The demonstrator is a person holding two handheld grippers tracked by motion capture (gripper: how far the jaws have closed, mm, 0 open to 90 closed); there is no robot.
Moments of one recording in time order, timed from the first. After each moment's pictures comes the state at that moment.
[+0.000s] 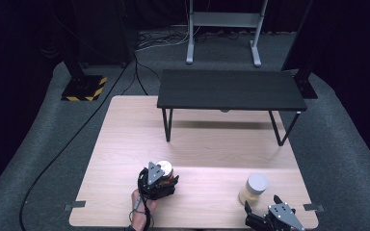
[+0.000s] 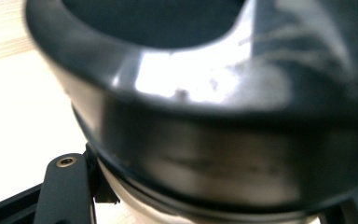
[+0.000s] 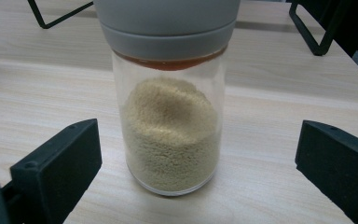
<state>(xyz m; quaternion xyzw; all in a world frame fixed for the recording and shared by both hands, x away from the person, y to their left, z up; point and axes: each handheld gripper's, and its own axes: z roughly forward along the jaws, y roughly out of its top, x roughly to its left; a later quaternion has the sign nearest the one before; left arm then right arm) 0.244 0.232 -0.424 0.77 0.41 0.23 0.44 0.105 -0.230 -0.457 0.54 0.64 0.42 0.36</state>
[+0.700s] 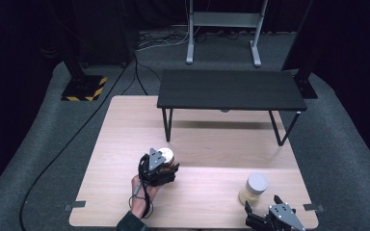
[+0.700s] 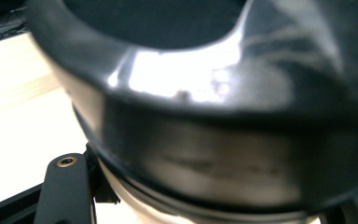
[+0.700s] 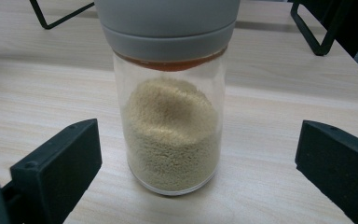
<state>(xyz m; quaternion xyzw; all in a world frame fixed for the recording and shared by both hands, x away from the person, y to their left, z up) 0.274 0.228 -0.395 0.77 0.39 0.25 0.44 0.105 -0.232 -0.456 0.54 0.64 0.42 0.35</state>
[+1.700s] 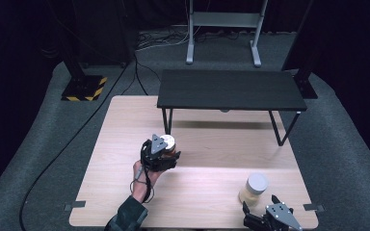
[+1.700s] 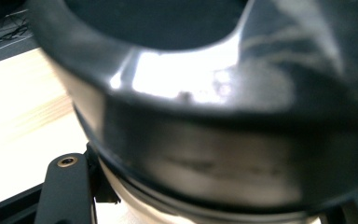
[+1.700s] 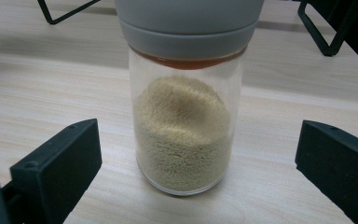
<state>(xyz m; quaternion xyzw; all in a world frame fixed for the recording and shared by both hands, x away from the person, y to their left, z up) 0.313 0.228 -0.378 0.78 0.38 0.24 0.44 0.107 -0.226 -0.455 0.53 0.65 0.42 0.35</state>
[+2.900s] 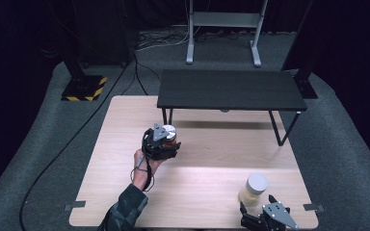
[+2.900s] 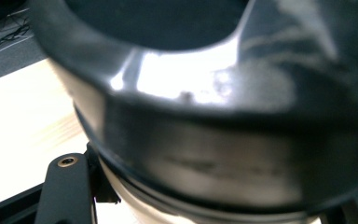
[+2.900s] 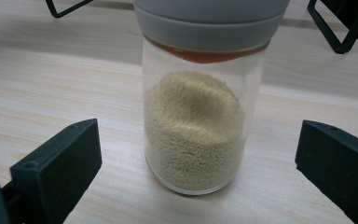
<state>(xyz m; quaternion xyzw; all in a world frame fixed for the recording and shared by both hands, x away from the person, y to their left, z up) 0.346 0.224 -0.357 0.79 0.37 0.24 0.42 0.111 -0.223 -0.456 0.53 0.66 0.42 0.35</state>
